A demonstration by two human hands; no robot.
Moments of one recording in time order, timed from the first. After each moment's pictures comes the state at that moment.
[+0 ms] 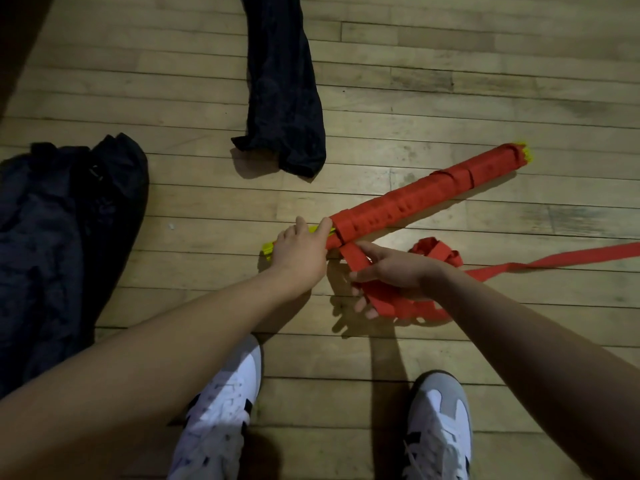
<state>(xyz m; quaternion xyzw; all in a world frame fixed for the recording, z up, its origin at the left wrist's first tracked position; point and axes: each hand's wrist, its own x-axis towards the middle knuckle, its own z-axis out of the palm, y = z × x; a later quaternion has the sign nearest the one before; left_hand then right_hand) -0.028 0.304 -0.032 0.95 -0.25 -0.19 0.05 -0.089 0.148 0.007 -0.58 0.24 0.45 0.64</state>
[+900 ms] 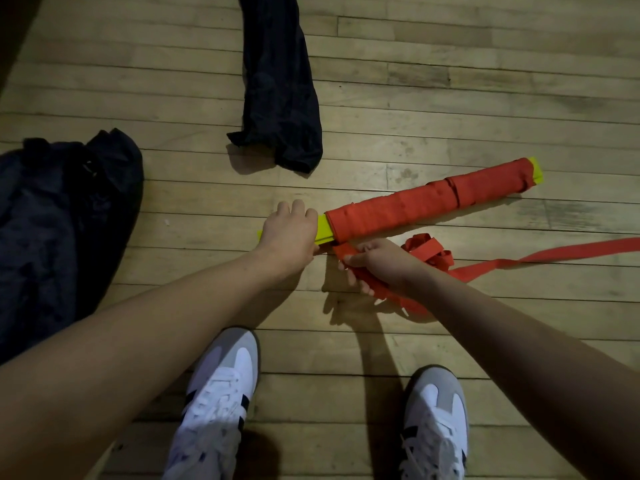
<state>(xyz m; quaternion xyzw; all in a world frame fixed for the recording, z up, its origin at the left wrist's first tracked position) -0.009 0.309 -0.015 0.94 -0.29 -0.15 -0.04 -0.089 0.165 0.002 -0.66 0.27 0.32 0.62</state>
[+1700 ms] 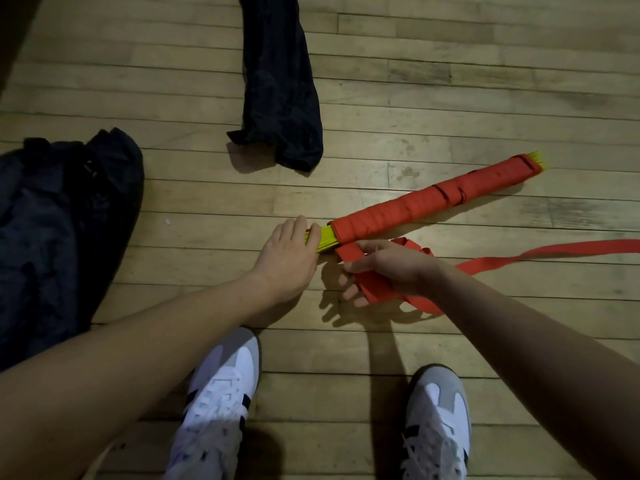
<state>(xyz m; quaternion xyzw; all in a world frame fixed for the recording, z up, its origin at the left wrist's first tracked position) -0.034 0.333 -0.045 0.92 -0.40 -0.05 -0.04 -0.090 0.154 0.003 -0.57 0.25 0.40 0.67</state>
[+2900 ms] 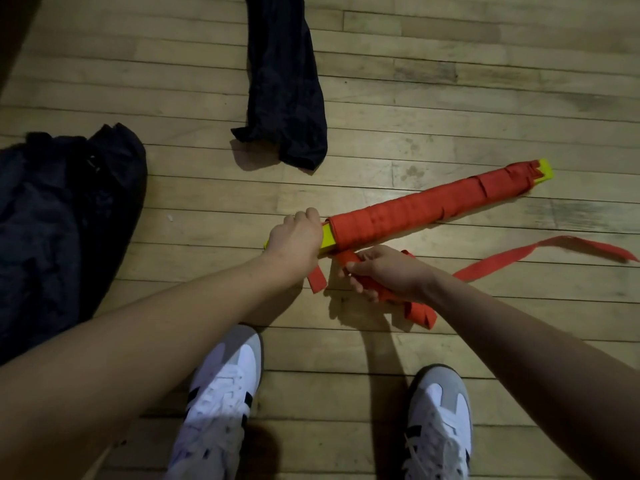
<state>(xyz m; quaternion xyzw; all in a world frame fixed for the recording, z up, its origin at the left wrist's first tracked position) -0.021 0.308 -0.017 0.95 -0.24 -0.20 0.00 -0.097 0.161 -0.004 -0.68 0.18 0.38 0.60</state>
